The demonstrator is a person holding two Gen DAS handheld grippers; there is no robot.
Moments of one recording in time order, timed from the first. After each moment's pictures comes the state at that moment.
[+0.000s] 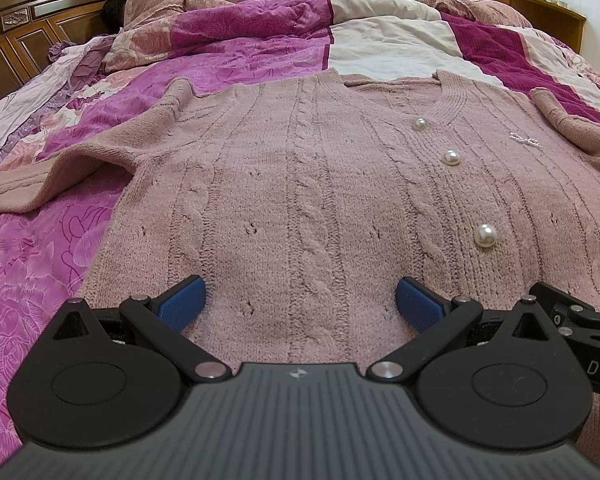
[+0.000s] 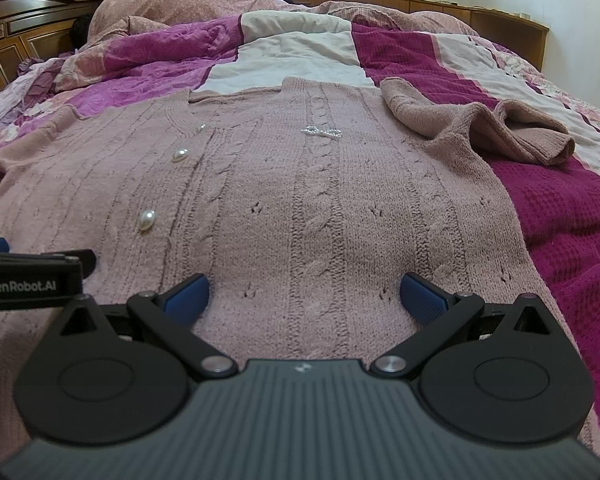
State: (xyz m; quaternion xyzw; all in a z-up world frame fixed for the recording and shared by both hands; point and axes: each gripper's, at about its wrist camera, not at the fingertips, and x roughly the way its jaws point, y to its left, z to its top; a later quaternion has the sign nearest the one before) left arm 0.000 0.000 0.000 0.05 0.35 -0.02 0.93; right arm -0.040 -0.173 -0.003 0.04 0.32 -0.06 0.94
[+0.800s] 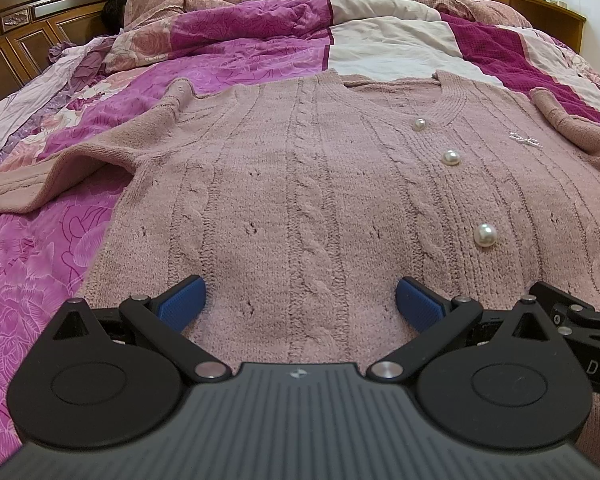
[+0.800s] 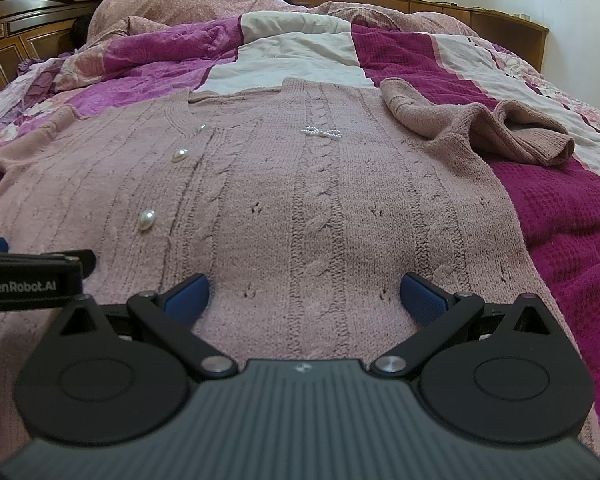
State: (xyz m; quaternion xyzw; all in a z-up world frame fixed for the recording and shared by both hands) left arm 0.000 0.000 0.000 0.05 0.35 -0.02 0.93; right arm -0.040 -0.172 -0.005 0.04 0.32 -0.06 0.94
